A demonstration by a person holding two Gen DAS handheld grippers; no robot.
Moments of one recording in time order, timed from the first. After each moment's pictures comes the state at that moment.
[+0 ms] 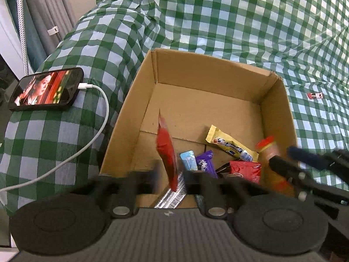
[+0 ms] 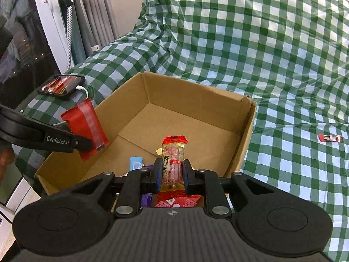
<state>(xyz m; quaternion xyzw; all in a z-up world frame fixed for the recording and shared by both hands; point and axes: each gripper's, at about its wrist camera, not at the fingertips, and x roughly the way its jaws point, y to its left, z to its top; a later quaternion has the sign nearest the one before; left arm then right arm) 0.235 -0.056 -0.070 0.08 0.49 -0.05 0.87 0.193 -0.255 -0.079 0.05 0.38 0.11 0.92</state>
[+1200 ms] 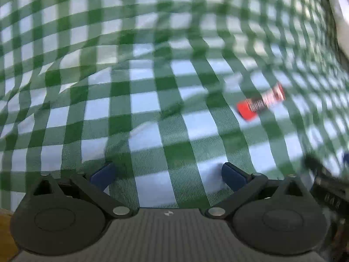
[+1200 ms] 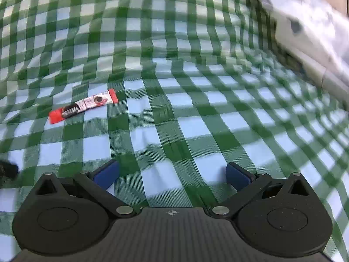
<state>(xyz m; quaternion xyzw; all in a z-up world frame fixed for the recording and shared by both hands) 0.376 -0.428 -0.259 0.13 0.42 -0.22 0.87 0.239 -0.611 -0.284 0.09 0.32 -0.31 0.89</state>
